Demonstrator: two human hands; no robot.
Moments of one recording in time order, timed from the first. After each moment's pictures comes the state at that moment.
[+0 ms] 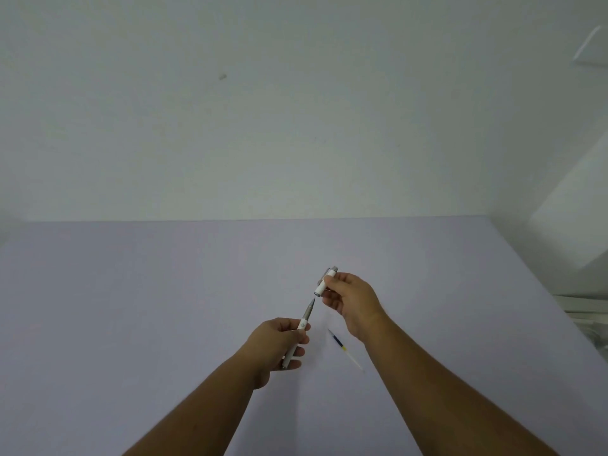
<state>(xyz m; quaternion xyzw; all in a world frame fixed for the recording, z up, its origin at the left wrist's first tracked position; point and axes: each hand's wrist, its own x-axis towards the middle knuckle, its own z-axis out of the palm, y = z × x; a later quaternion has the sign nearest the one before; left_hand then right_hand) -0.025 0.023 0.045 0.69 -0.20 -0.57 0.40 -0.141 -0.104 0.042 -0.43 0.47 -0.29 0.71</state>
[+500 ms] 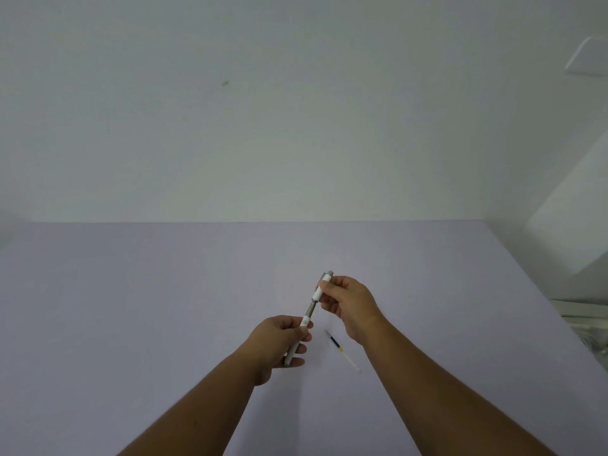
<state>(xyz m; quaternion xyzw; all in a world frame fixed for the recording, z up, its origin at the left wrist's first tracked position) -0.031 0.023 0.052 0.68 -0.22 -0.57 0.41 -0.147 -0.097 0.048 -0.48 0.46 -0.28 0.69</state>
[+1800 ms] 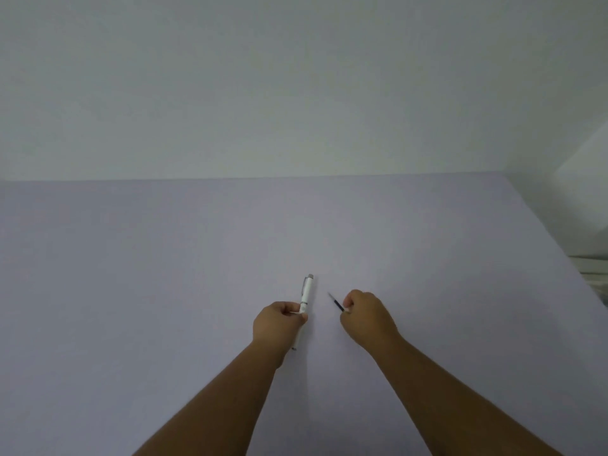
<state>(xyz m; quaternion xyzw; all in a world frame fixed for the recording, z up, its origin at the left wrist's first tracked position) -0.044 0.016 -0.030 0.79 -0.17 -0.45 0.38 -0.187 -0.078 -0.039 -0.75 0.58 -0.01 0.32</state>
